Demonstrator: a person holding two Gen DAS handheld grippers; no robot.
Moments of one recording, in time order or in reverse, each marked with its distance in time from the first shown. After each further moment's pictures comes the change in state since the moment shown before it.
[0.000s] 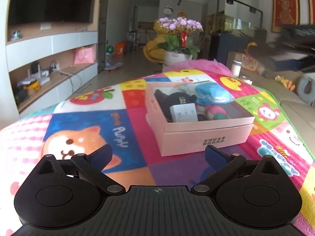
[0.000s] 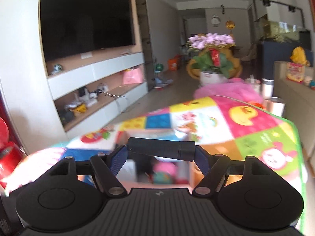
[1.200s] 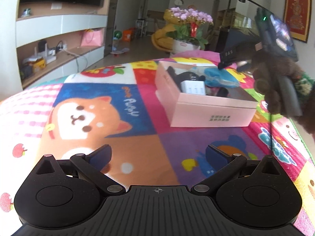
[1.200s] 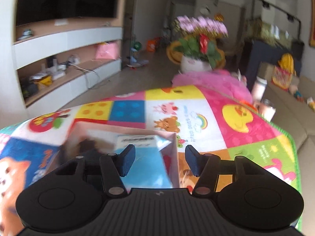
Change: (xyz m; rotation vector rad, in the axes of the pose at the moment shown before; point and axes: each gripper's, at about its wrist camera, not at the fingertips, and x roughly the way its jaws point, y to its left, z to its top) left arm -0.016 0.018 -0.031 -0.093 0.070 0.006; right arm 0.156 -0.014 0.013 -0.067 0.156 -0.265
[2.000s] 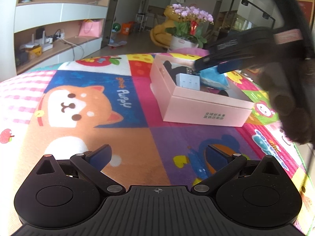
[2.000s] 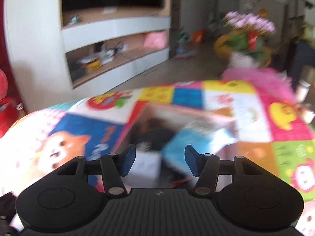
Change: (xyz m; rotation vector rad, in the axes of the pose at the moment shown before) left arm 0.007 -0.003 -0.005 -0.060 0.026 -0.056; right arm -0.062 0.070 -0.028 -0.181 0.066 0.298
